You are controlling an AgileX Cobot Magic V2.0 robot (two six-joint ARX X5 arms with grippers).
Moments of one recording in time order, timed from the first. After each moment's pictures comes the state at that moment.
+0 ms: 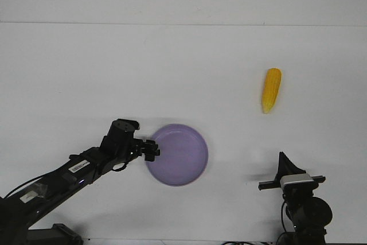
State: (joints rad) left arm -0.49 1.41 0.72 -0.02 0.16 -0.36; right arm -0.02 0.00 0.02 -0.11 -0.13 -0.04
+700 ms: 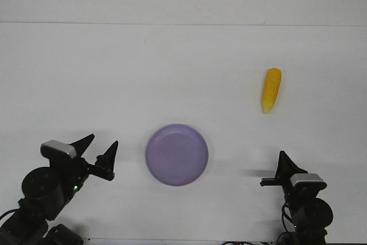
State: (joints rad) left arm -0.48 0.49 0.72 -0.37 -0.08 -0.24; right arm -0.02 0.00 0.02 -0.06 -0.13 0.28
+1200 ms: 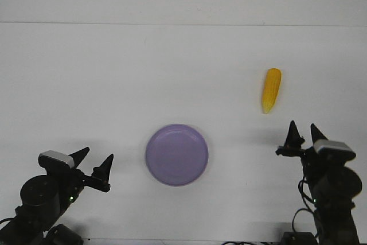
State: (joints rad) left arm -0.48 0.43 0.71 -0.53 -0.09 -0.23; right arm -0.02 0.57 0.60 -0.18 -0.05 0.29
